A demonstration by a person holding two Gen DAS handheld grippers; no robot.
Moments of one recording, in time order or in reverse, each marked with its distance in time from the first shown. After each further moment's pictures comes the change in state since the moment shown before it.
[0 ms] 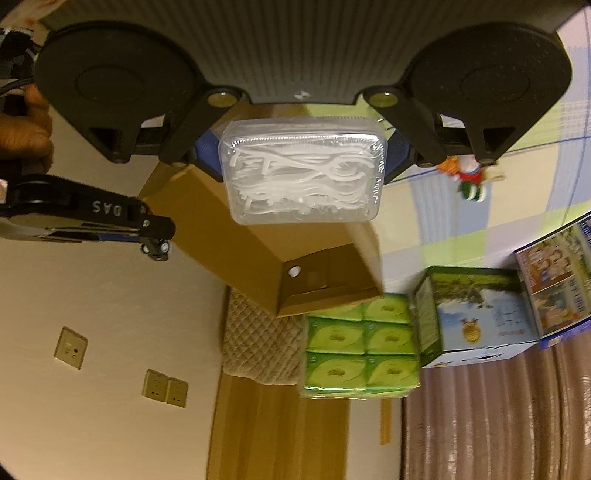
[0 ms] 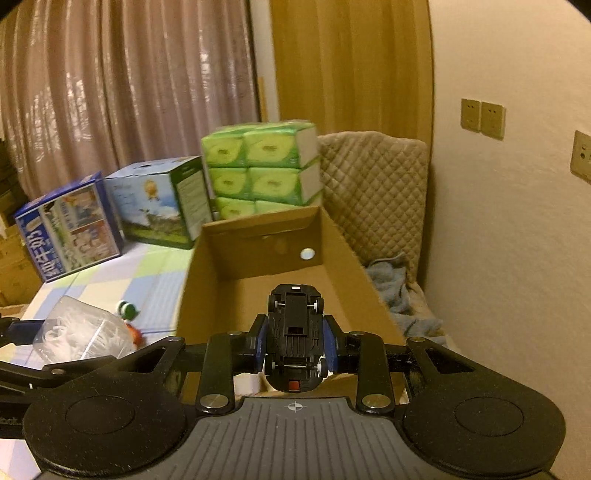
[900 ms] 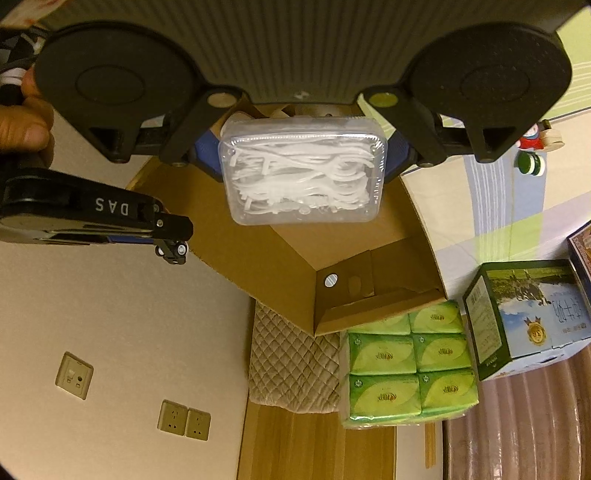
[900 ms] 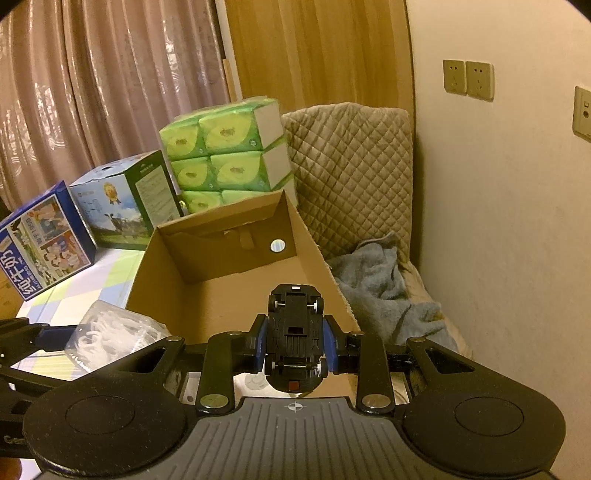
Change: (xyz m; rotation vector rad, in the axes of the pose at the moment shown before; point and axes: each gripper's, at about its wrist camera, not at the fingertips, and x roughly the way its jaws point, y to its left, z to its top) left arm 0.090 -0.024 0.025 0.055 0.077 -0.069; right arm 0.054 -0.048 0.014 0.088 0.060 -0.011
